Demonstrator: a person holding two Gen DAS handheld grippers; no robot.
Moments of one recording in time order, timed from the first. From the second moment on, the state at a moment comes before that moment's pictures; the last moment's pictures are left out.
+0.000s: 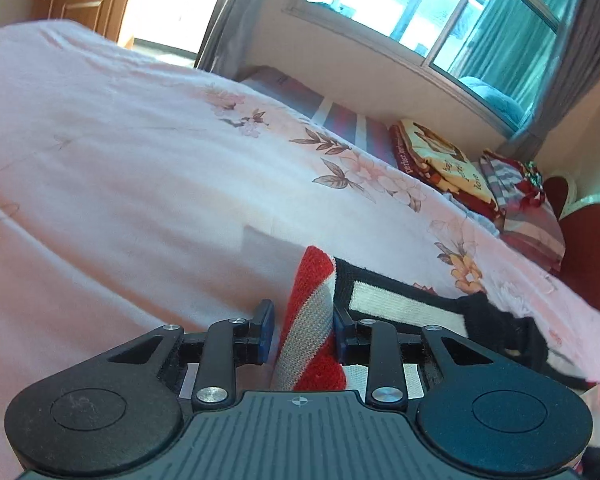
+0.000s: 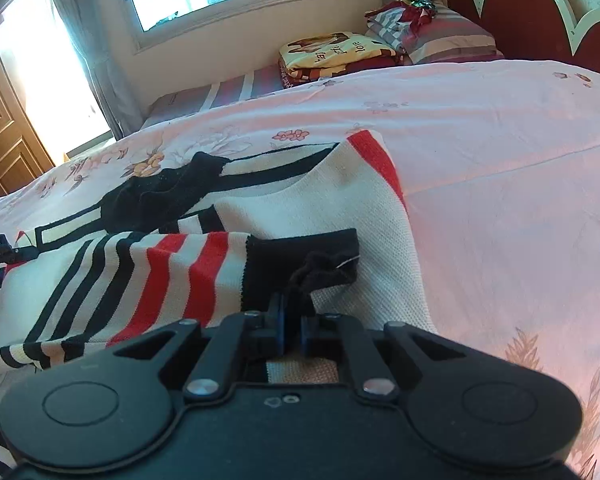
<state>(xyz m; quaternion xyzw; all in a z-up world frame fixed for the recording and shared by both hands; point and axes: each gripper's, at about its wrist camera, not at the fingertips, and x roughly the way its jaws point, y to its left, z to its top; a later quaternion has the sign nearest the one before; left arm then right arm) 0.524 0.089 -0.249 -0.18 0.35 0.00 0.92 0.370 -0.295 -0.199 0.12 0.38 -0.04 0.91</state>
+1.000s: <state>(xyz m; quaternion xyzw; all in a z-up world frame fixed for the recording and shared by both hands) 0.359 0.041 -0.196 -0.08 0.40 -0.05 0.91 0.333 -0.248 -0.173 0.02 0.38 0.02 0.92</state>
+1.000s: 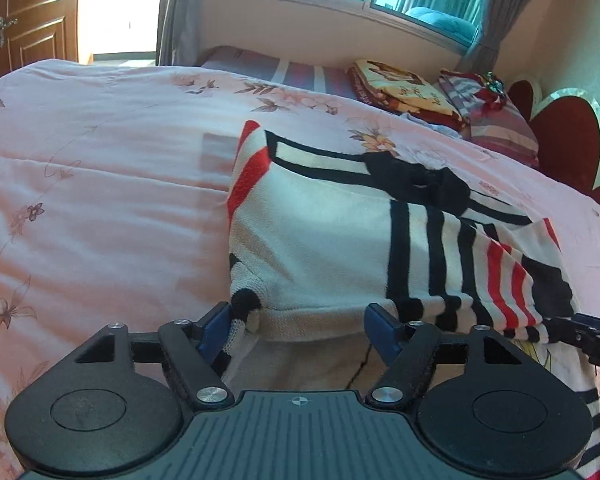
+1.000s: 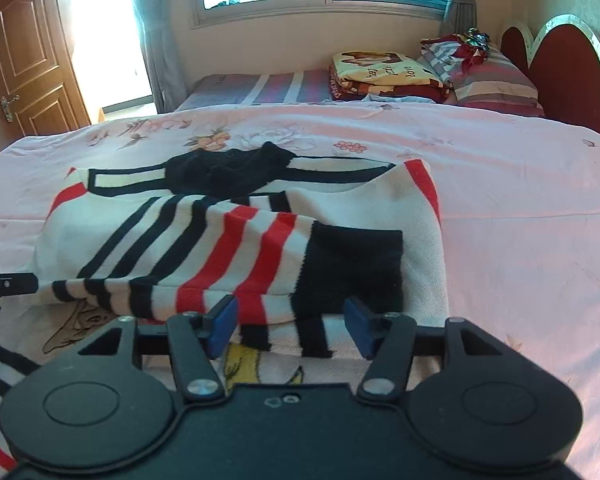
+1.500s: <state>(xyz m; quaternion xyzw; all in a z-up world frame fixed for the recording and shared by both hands) 0.289 -0.002 -0.227 -0.01 0.42 -0.09 0.90 0.284 -0.196 -0.205 -0.04 0.42 0.07 0.91</state>
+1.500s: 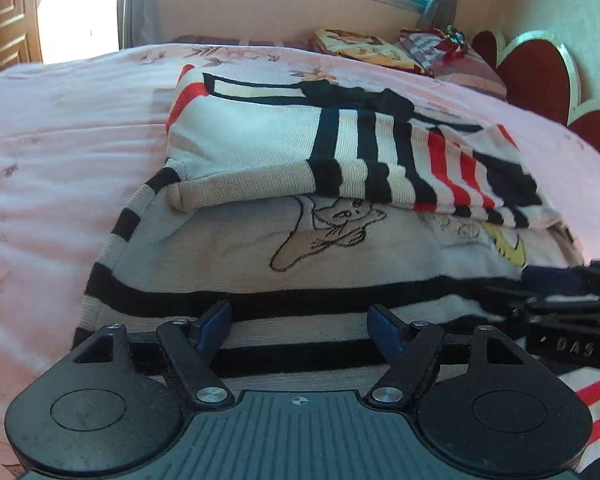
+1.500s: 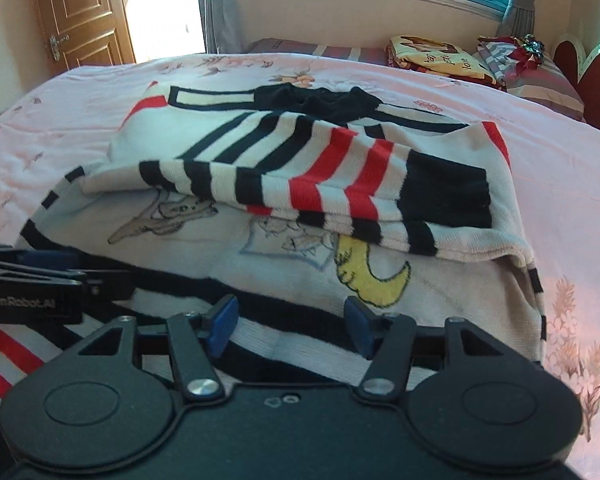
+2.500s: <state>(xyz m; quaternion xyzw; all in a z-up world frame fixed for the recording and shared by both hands) 0.224 -0.027 -0.218 -0.03 0.44 -0.07 0.89 0.218 -0.228 -0.182 -0.03 0.40 0.12 0.91</state>
